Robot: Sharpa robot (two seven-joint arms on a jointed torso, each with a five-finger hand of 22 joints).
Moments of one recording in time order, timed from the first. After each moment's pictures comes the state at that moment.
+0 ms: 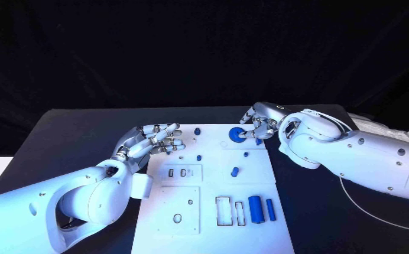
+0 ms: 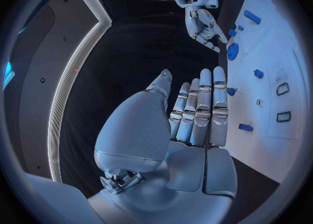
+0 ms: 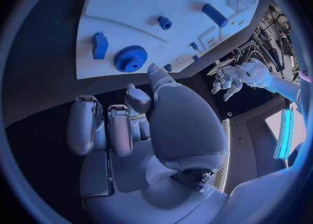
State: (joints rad) left arm 1.15 -0.92 -0.01 1.77 0.06 -0.42 0.44; left_hand 1.41 -0.02 0.08 0.13 0.10 0.97 0.22 0.12 0.07 1.08 0.15 0.08 0.07 1.19 0.10 0.17 0.20 0.17 1.12 0.20 0.18 0.07; right arm 1.24 -0.90 0.05 1.55 -1.48 -0.28 -0.33; right_hand 1.31 -0.15 0.12 0.18 0.19 0.98 0.13 0.07 0.07 1.40 0.04 1.08 1.08 1.47 -0.03 1.50 1.31 0.08 1.41 0.07 1.38 1.18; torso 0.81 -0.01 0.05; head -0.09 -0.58
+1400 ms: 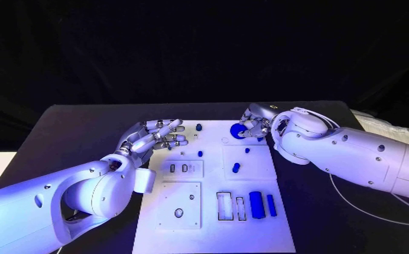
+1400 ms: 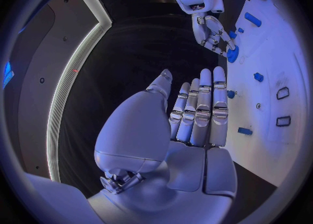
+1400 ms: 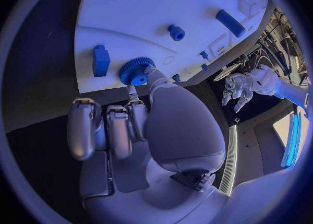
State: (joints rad) left arm 1.15 -0.92 -0.01 1.76 0.06 -0.41 0.44; left_hand 1.41 -0.02 0.08 0.12 0.10 0.97 0.22 0.12 0.07 1.08 0.15 0.08 0.07 1.19 0.10 0.17 0.20 0.17 1.12 0.20 0.18 0.07; right arm 1.23 -0.81 0.05 1.46 -1.52 -0.22 -0.40; right_hand 1.37 -0.11 0.10 0.20 0.25 1.00 0.14 0.08 0.07 1.46 0.05 1.37 1.31 1.46 -0.03 1.54 1.31 0.07 1.43 0.09 1.43 1.27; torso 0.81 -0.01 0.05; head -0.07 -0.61
